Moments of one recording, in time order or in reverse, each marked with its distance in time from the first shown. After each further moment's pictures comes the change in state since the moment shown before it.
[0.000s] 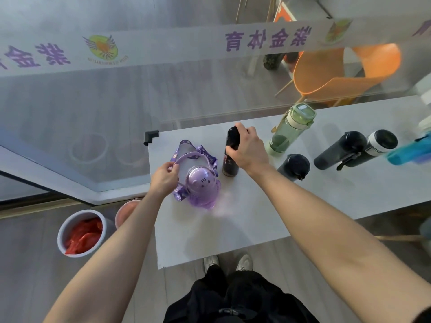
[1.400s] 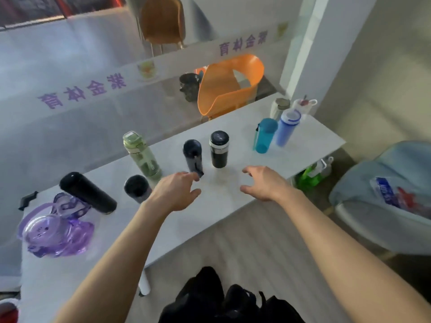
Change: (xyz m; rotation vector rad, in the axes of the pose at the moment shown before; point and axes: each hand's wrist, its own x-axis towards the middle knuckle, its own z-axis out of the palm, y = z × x) left_hand -0.264 0.293 0.346 1.032 -0.249 0.812; right_hand -0.185 0.414 -0.285 -0.097 -0.256 0.255
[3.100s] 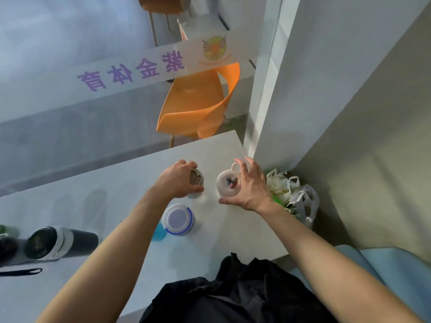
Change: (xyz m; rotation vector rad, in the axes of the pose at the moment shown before) left_hand 0.568 0.285 0.008 -0.217 -0.079 -0.338; right_hand 0.436 0.435 -0.153 0.121 0.070 -0.227
